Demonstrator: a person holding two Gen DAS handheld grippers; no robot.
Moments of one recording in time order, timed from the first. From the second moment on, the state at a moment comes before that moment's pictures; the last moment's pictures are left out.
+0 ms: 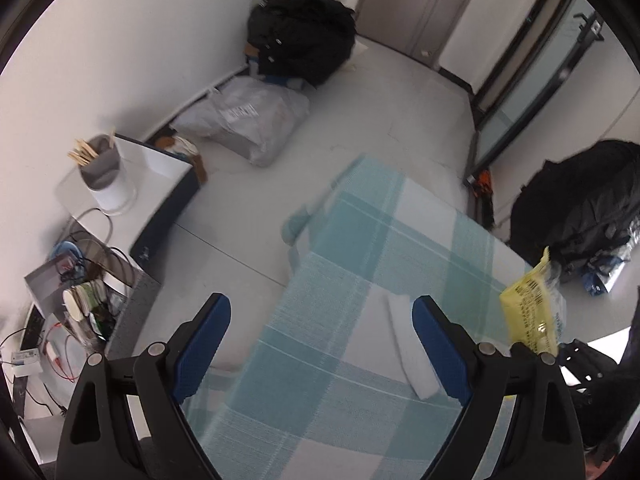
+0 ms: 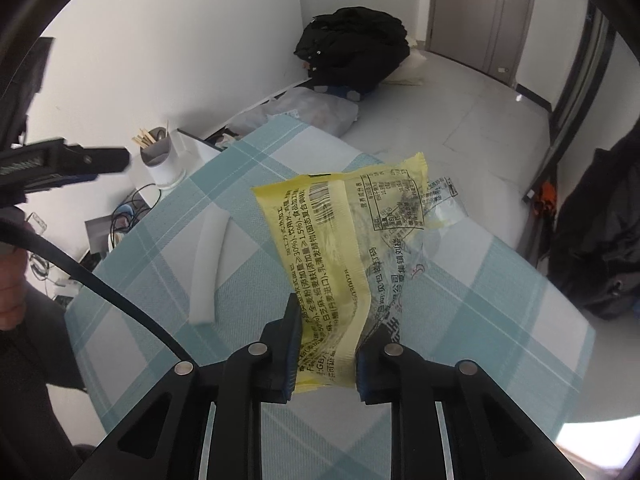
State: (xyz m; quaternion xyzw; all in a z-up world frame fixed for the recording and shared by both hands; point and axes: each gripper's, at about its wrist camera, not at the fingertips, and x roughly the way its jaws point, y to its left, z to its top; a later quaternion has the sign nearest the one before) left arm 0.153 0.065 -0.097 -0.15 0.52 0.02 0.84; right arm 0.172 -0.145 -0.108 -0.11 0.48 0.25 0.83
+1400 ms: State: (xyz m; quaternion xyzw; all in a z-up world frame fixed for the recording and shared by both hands) left arm 0.167 -0.037 -0.143 0.00 0.57 0.00 0.82; right arm 0.087 -0.269 -0.061 -0.02 0.43 0.15 0.89
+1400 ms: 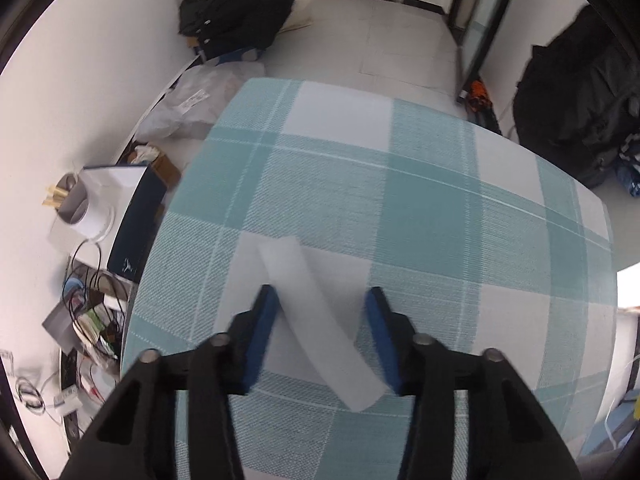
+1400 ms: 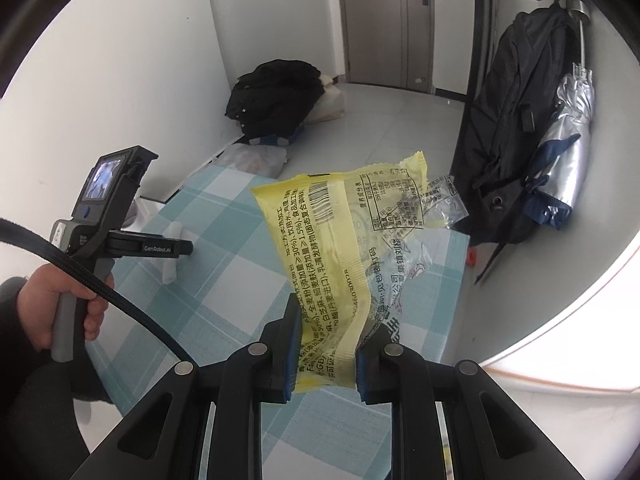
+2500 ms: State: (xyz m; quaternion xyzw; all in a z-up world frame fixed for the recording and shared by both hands) left arm 0.141 0.009 -0.125 -0.07 0.52 -0.07 0.85; right arm 0.079 -0.261 -0.058 -0.03 0.42 0.13 0.90
